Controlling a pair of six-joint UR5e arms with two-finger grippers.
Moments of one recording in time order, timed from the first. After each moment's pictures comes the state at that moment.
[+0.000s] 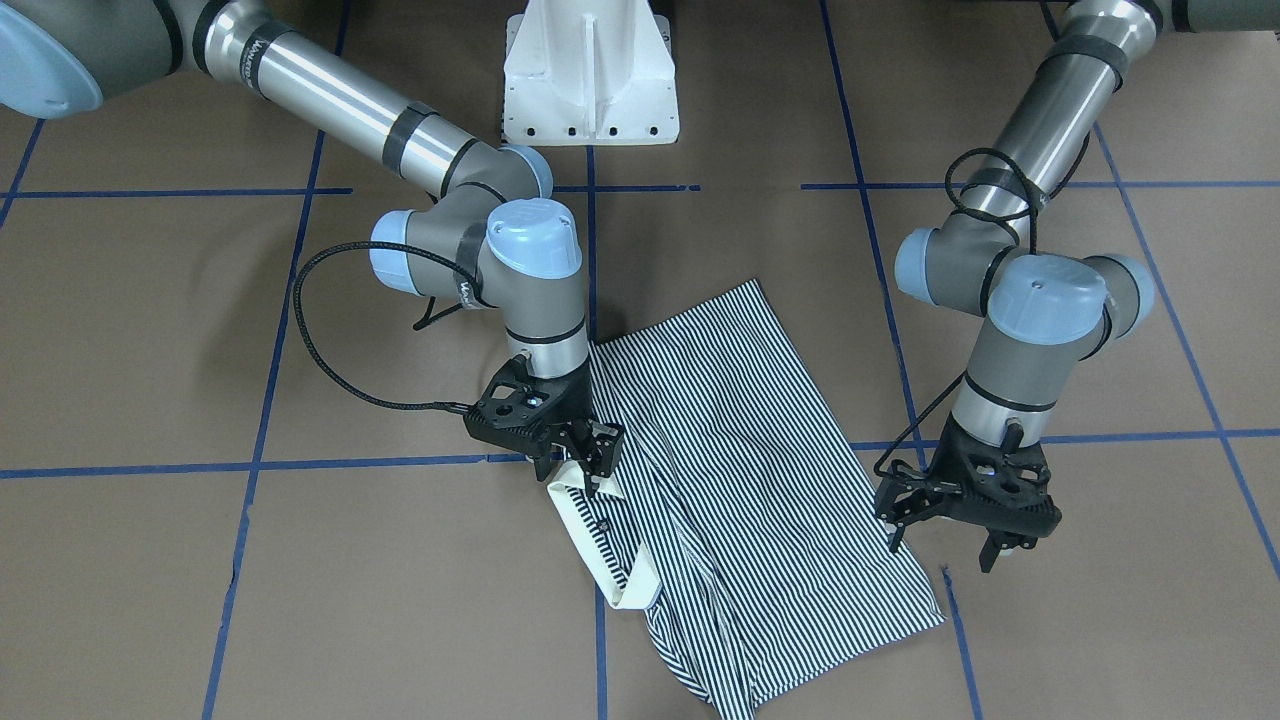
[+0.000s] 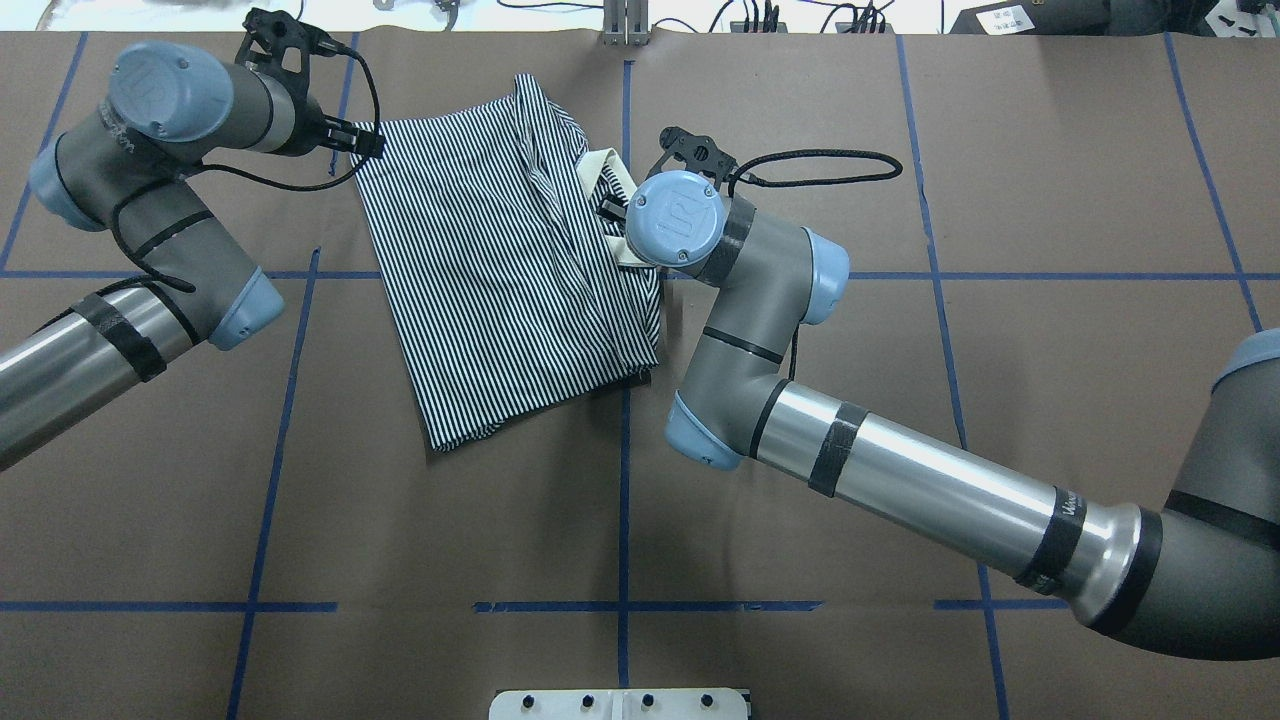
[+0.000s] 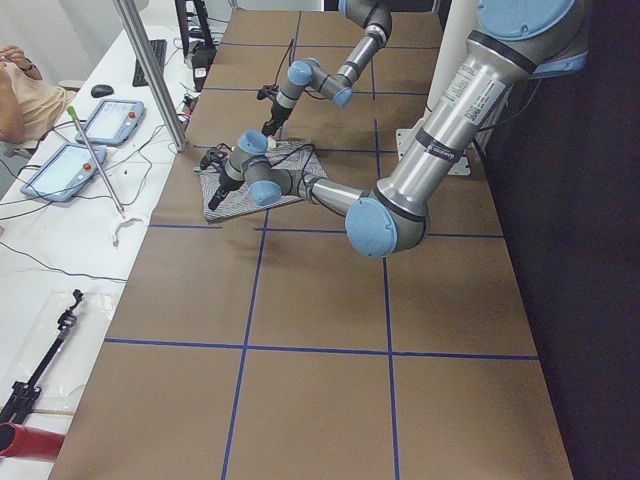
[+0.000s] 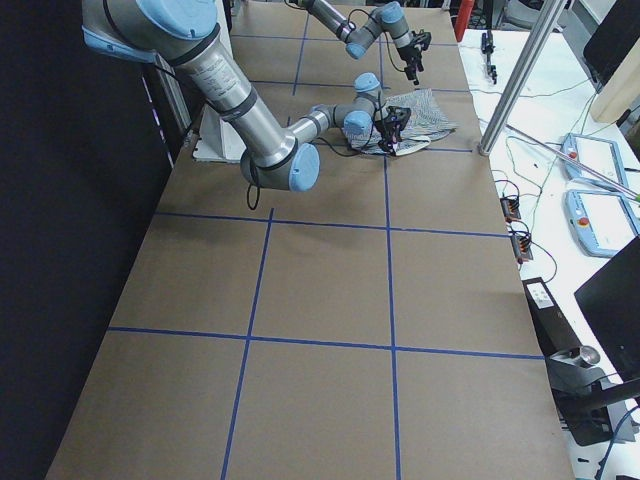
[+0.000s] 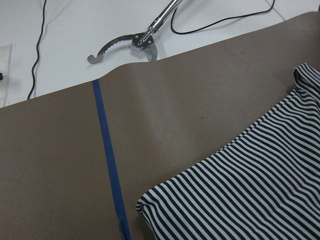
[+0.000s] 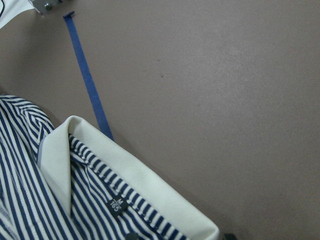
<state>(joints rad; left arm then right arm) -0.91 -2.17 -1.18 -2.35 -1.73 -0.68 0.57 -0.66 1.10 -1.09 1.52 1.66</state>
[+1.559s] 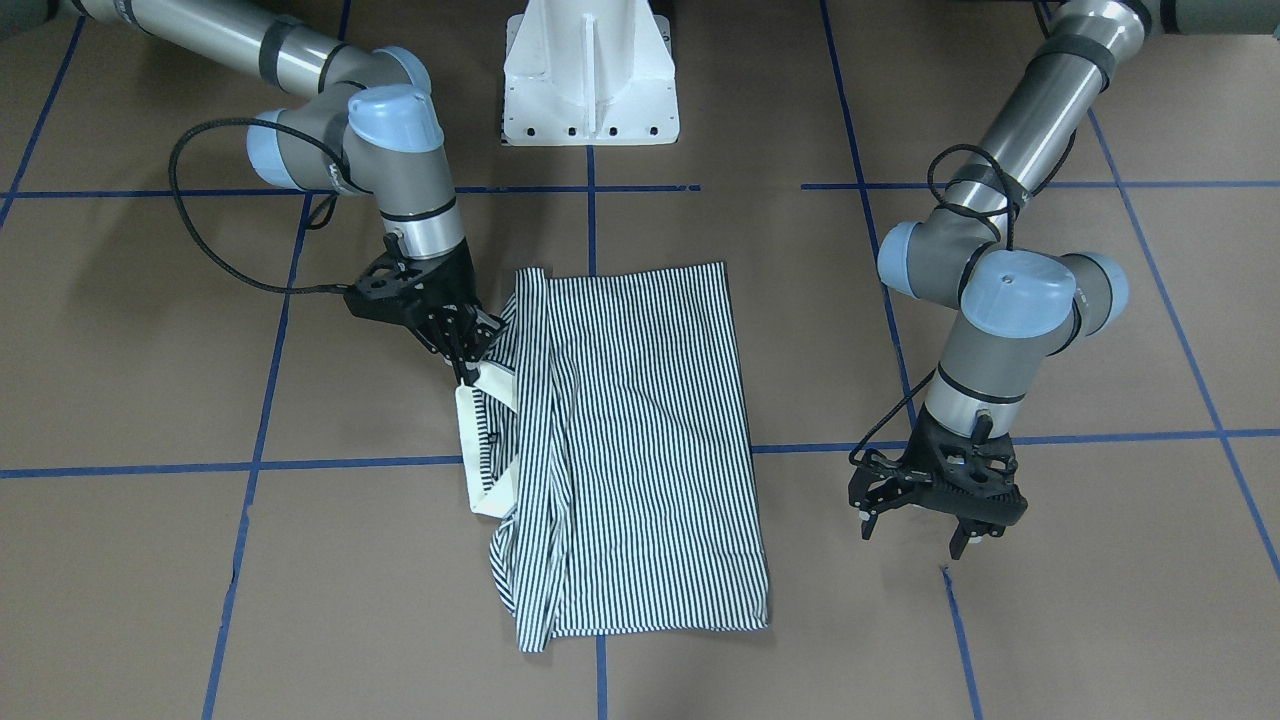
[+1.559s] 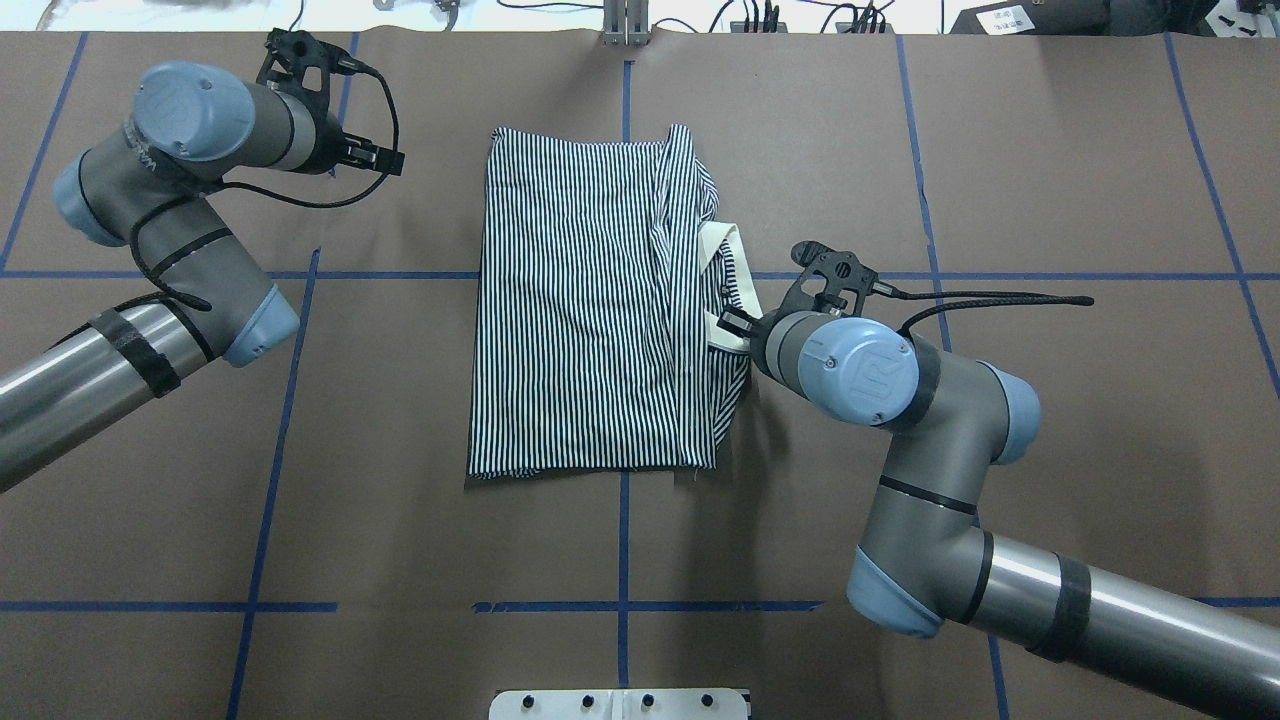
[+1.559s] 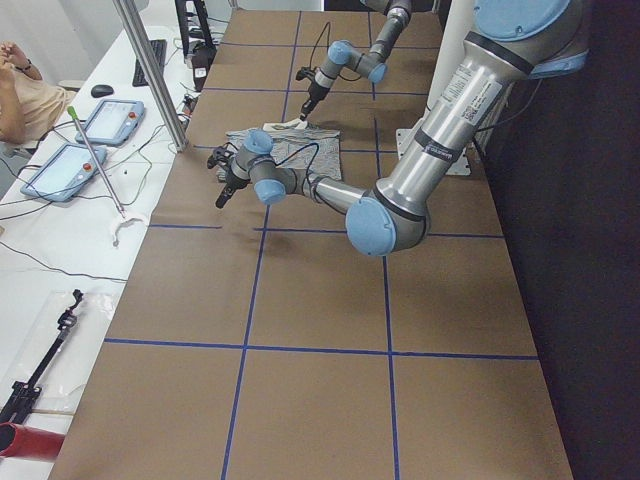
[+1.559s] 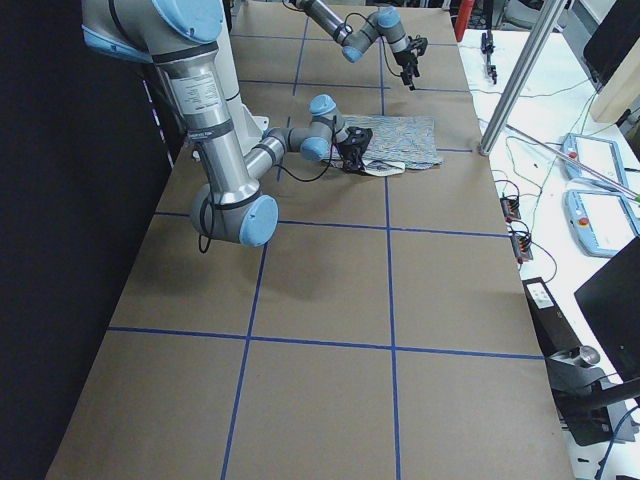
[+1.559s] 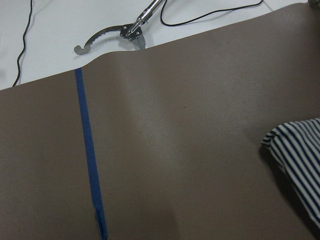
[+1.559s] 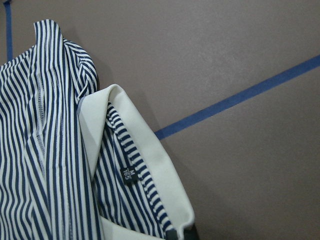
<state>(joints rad) -0.87 -2.17 -1.19 -2.35 -1.73 -0.72 0.46 -1.13 1.66 -1.14 1.43 1.68</state>
